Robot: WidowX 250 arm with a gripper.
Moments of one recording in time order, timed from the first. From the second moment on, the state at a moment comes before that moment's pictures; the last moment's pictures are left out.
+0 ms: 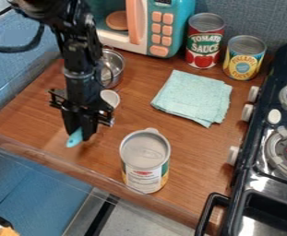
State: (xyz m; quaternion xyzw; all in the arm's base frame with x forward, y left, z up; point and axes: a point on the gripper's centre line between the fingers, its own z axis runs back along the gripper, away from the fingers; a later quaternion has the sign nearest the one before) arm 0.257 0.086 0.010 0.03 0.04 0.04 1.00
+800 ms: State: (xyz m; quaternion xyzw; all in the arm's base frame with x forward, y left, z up) arm 0.260 0.089 0.027 0.02 -0.01 -0.01 1.00
